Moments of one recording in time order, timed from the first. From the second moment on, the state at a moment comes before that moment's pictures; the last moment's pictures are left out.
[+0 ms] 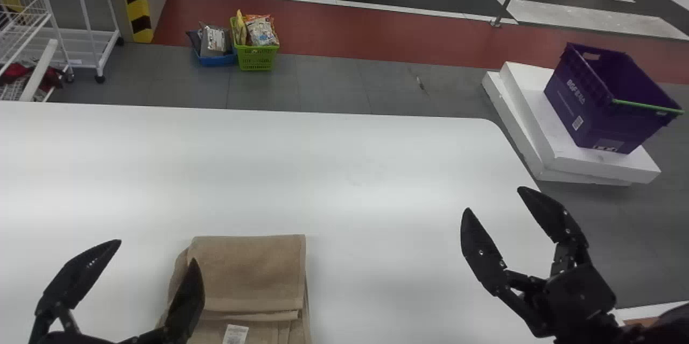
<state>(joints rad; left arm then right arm) 0.67 0.12 -0.14 -2.03 -0.01 -0.22 -0.14 0.61 0.00 -0.37 -2.03 -0.28 -0.31 0.67</state>
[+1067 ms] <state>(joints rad) 0.61 0.12 0.06 -2.07 0.05 -0.16 -0.23 0.53 0.00 -0.51 -2.02 -0.29 -0.23 0.67</state>
